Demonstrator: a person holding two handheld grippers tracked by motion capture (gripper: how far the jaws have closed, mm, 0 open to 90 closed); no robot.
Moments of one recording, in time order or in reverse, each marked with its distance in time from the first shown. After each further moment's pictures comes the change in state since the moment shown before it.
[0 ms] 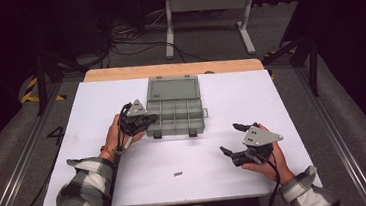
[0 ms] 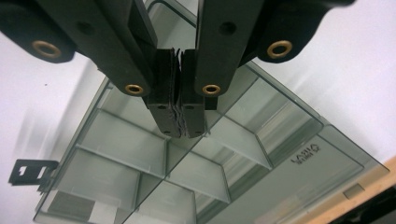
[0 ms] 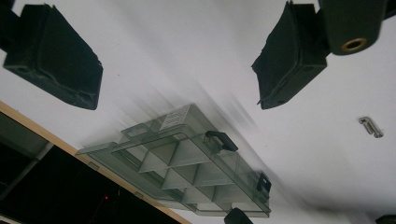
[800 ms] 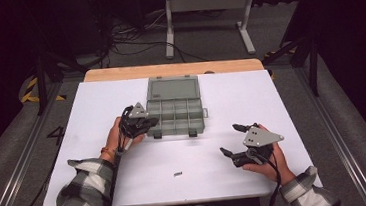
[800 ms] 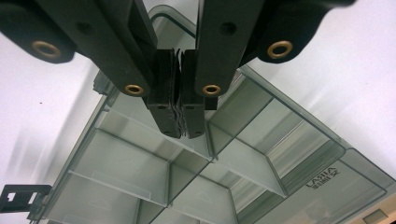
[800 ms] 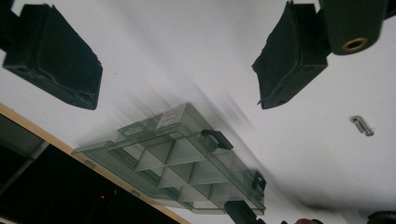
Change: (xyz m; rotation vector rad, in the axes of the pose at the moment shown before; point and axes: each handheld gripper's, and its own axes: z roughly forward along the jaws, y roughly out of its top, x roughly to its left) left arm -0.001 -0.007 0.005 0.042 -0.023 -0.005; right arm 0.001 0.001 -0.002 -0.005 0.016 0.002
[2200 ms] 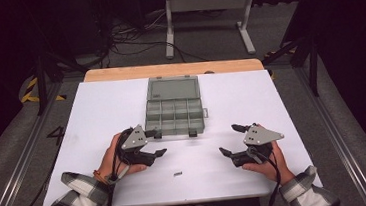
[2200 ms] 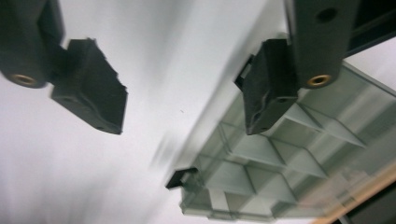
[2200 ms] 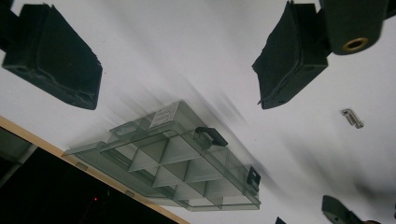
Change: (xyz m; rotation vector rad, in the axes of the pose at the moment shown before) left arm -0.077 -0.016 -0.045 -0.092 -0.085 0.160; right arm -0.001 -0.001 0.003 -0.010 0.031 0.038
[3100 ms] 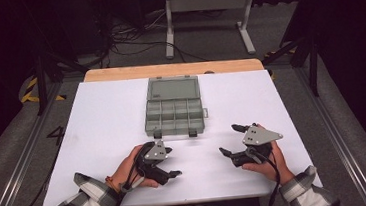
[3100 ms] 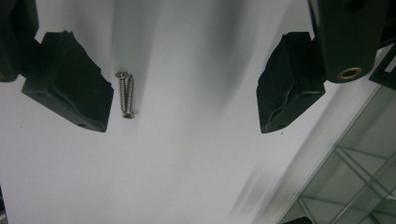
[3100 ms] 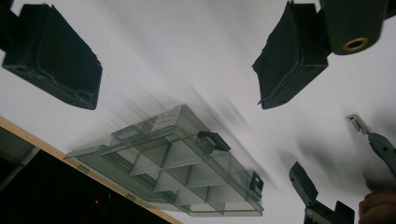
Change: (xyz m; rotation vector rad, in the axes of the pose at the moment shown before) left arm -0.030 -0.001 0.040 0.139 -0.181 0.026; right arm 0.000 -0.001 0.001 0.018 -0.008 -0.010
